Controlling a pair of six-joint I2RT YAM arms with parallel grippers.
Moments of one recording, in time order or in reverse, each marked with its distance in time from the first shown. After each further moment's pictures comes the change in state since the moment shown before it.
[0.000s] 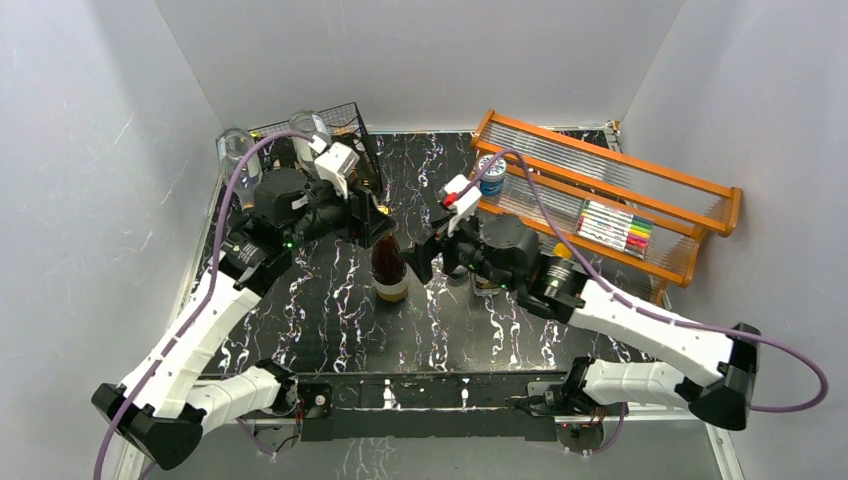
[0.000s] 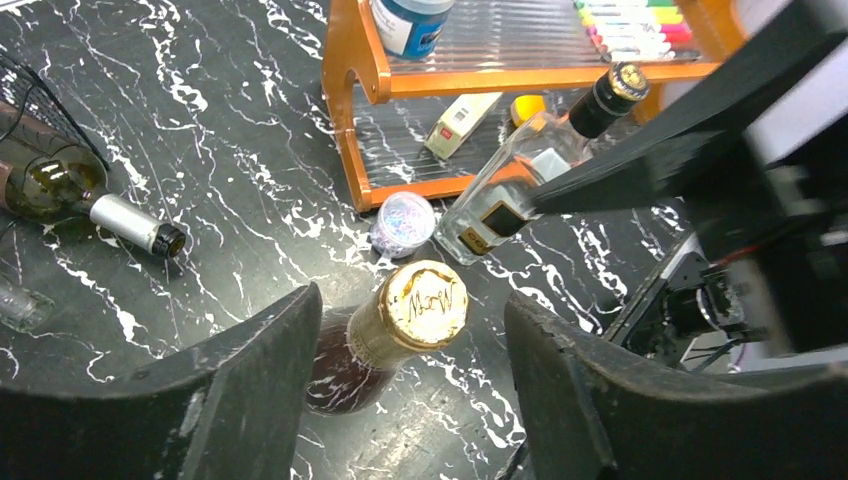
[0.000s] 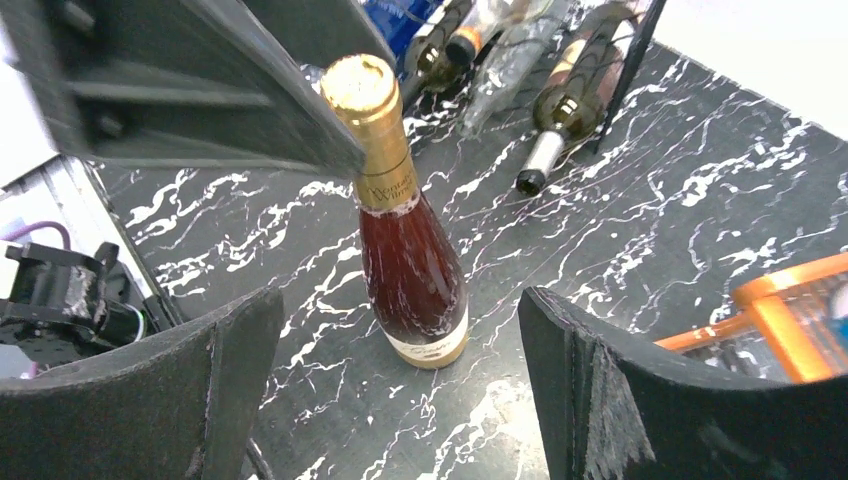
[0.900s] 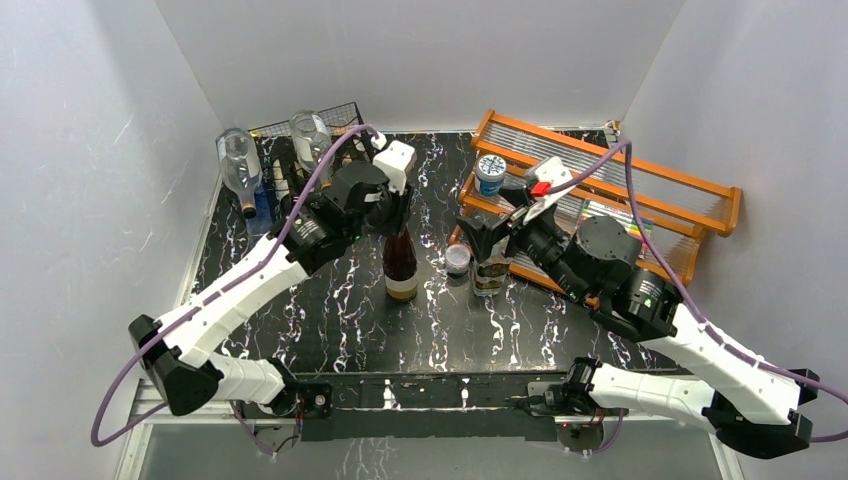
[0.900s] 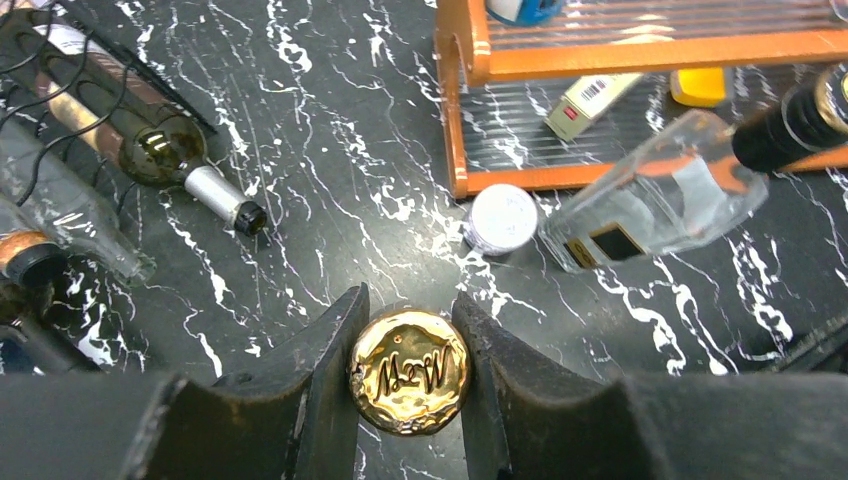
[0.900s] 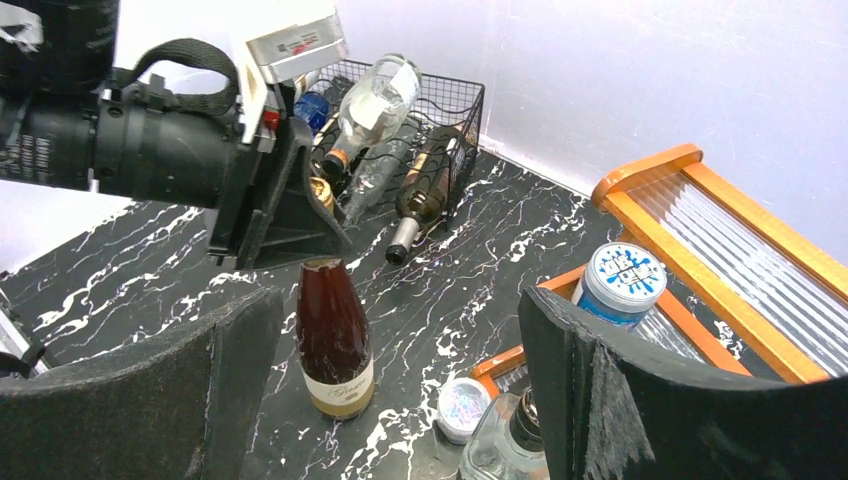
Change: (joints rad) left arm -0.283 0.259 0.186 -0.118 -0.529 0.069; right arm 0.000 -0.272 0.161 -0.222 0.230 -0.154
